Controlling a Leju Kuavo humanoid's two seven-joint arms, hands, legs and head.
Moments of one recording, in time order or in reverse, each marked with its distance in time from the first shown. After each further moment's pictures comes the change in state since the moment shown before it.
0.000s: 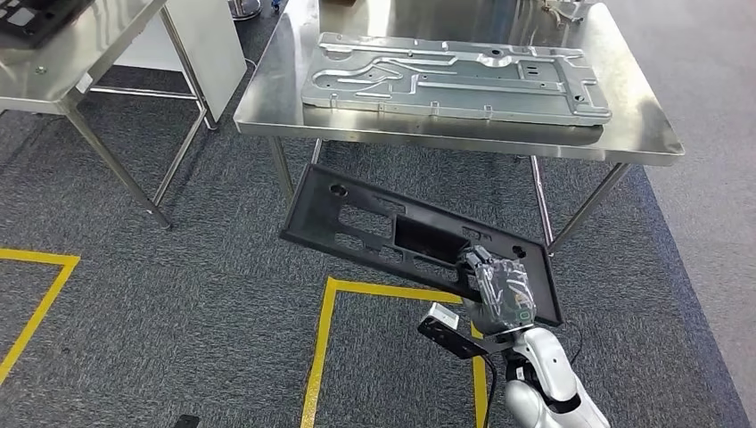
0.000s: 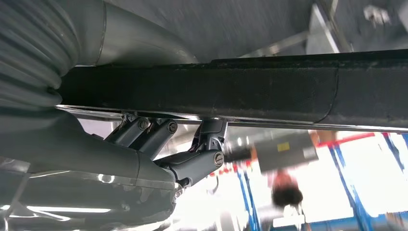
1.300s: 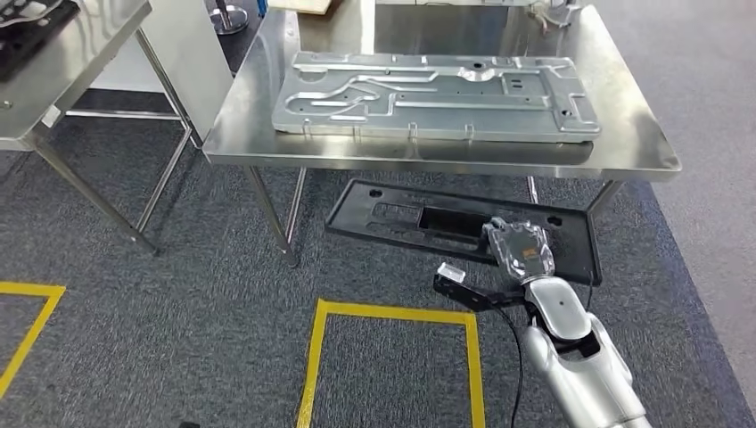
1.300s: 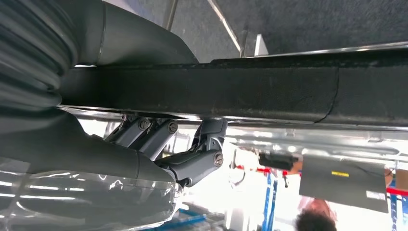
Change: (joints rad) left arm 0.002 -0.001 0.087 0.004 -0.091 -0.023 -0.005; right arm -0.188 0.018 -0.118 0.127 0.317 0.355 0.043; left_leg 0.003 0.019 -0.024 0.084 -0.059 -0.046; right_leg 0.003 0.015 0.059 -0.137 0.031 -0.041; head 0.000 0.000
